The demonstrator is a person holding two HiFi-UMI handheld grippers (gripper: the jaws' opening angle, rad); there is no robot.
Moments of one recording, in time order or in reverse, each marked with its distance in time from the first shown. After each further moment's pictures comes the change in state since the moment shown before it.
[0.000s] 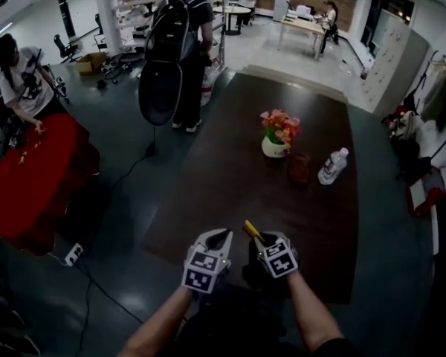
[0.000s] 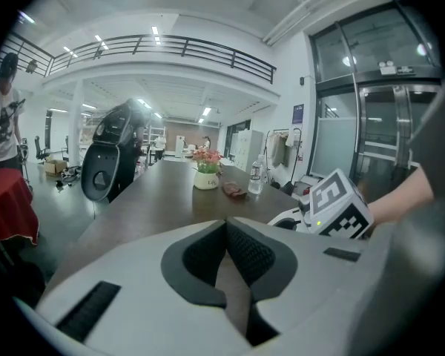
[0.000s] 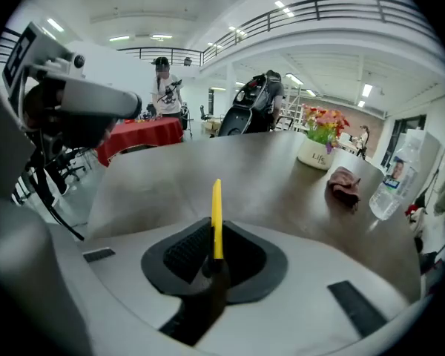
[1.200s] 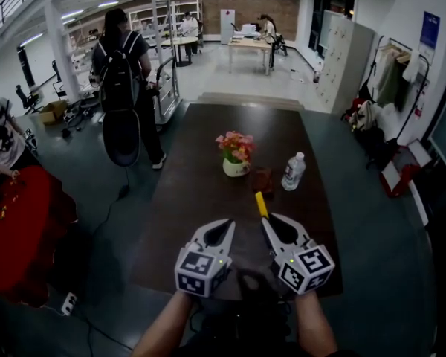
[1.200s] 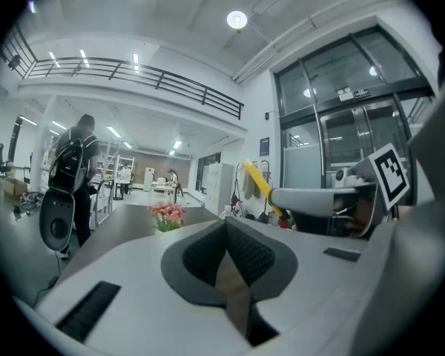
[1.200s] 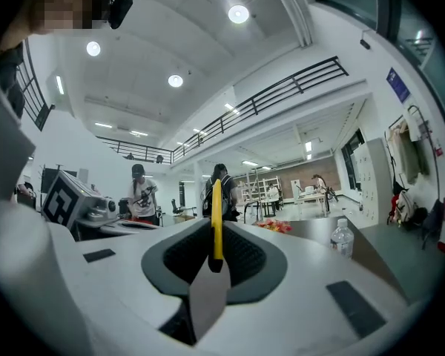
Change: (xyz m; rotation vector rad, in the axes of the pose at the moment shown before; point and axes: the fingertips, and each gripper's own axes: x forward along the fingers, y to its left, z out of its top) left arm -0.008 -0.076 0.141 0.105 -0.273 -0.231; right arm -0.234 -0.044 0.148 0.263 -0.764 -0.146
